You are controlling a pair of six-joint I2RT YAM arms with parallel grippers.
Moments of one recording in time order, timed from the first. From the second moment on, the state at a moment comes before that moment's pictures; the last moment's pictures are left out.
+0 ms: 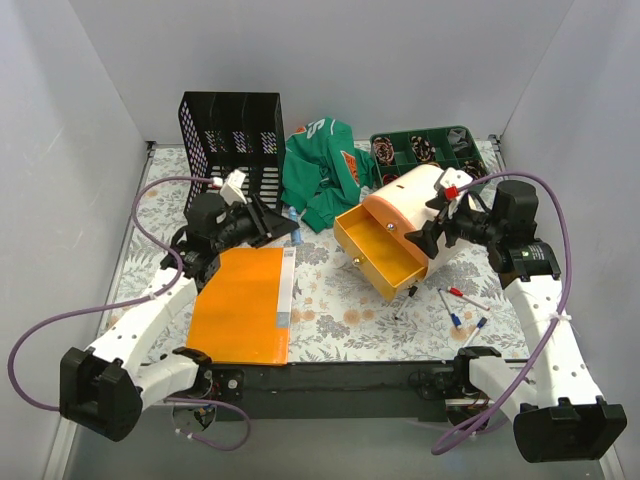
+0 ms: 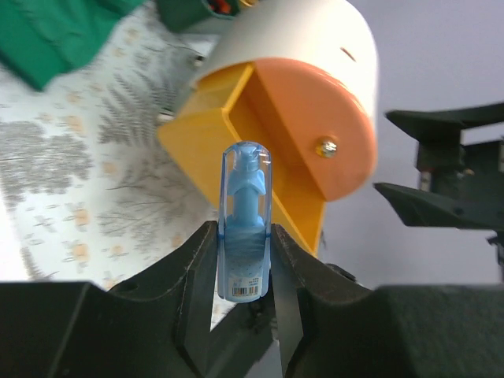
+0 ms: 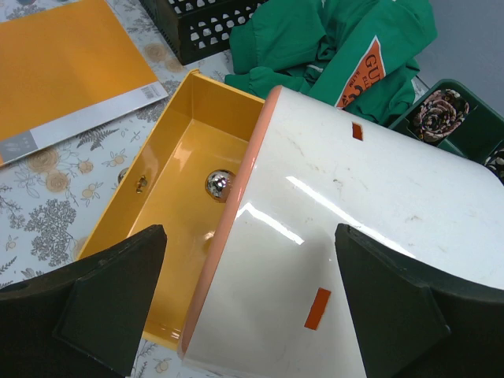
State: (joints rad) left arm -0.32 1.07 0.81 -0.07 0.48 -0.87; right arm 0.09 0.94 1.00 -0.50 -0.80 -0.47
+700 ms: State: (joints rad) left arm -0.80 1.49 0.97 0.29 0.22 -1.12; right arm 0.08 0.94 0.96 -0.47 -0.79 -0.47
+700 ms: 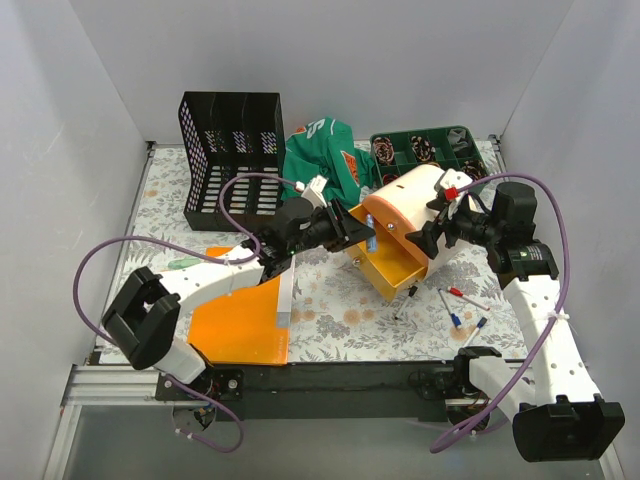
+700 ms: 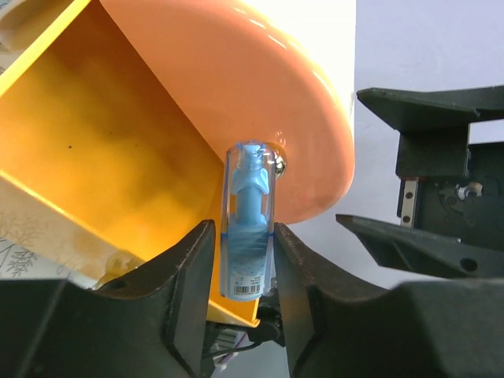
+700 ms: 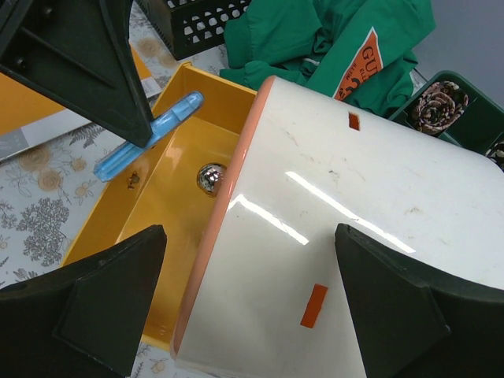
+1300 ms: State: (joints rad) left arm -0.80 1.37 0.98 0.22 0.07 -0.99; right arm 0.08 0.94 0.96 -0.47 -0.79 -0.47
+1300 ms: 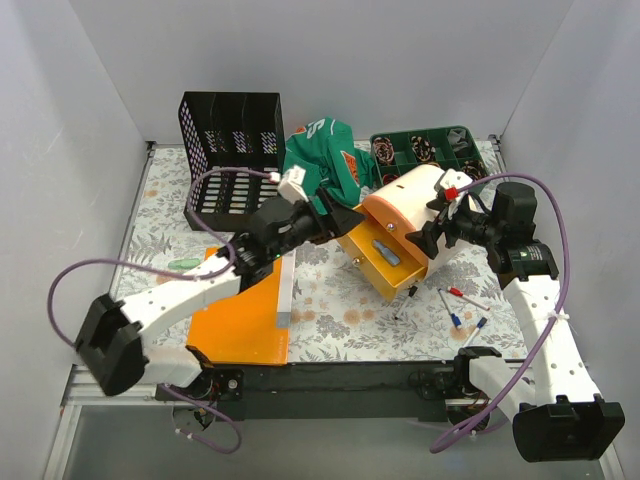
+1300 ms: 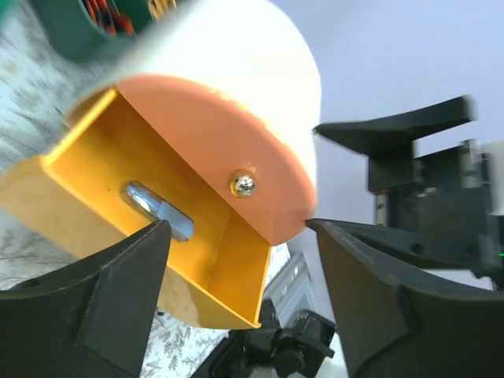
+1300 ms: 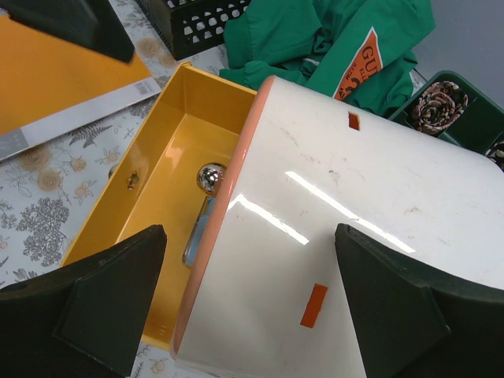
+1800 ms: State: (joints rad) left arm -0.67 0.64 0.68 -0.17 -0.46 -0.89; right arm 0.08 0.94 0.96 -0.47 -0.81 -0.47
